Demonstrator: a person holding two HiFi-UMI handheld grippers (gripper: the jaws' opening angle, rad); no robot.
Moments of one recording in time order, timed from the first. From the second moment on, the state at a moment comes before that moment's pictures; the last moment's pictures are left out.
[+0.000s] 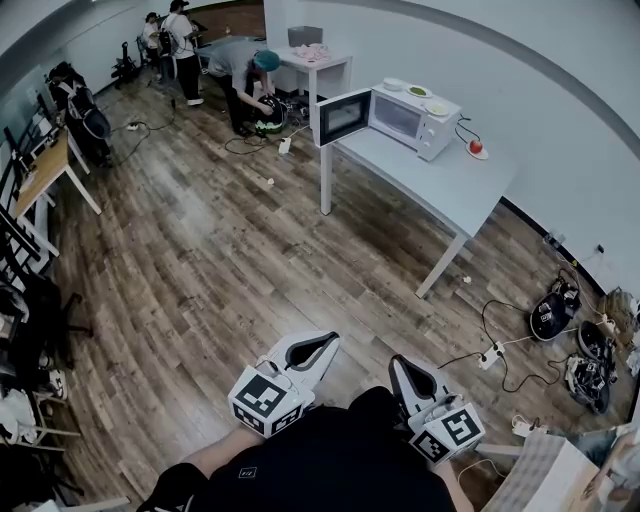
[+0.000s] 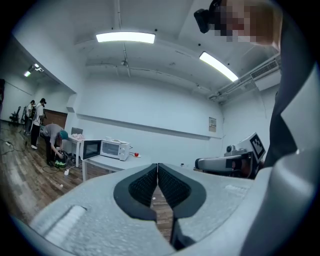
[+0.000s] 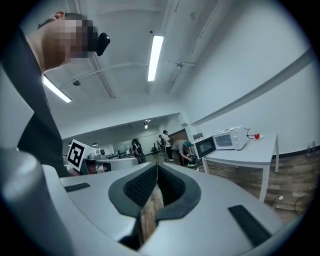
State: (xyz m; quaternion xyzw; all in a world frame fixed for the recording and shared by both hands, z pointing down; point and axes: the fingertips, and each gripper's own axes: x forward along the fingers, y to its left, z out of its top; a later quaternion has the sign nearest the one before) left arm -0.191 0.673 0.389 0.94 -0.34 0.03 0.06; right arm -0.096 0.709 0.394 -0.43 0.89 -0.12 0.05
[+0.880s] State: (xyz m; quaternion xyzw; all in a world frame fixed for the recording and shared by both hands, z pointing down) left arm -0.101 0.479 0.375 0.94 -0.35 0.04 0.02; right arm -0.020 0.502 0.390 -0.38 0.92 -0.11 0.06
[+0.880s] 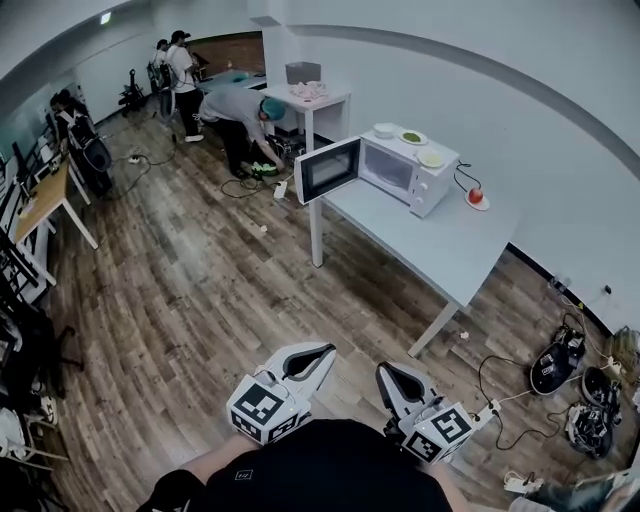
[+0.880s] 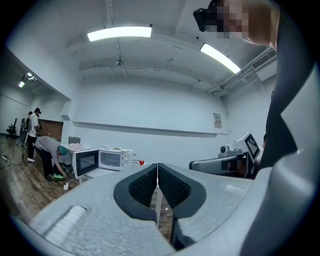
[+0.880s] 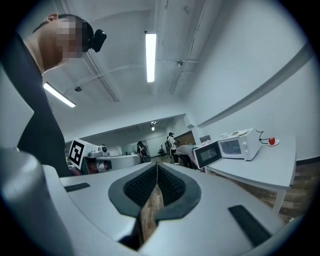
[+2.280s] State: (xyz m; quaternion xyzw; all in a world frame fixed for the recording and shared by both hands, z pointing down) left arm -0.025 0.052 0.404 0.95 -0.31 0.05 0.08; right arm 0.055 0.088 0.425 -0.43 0.89 -0.16 0.00
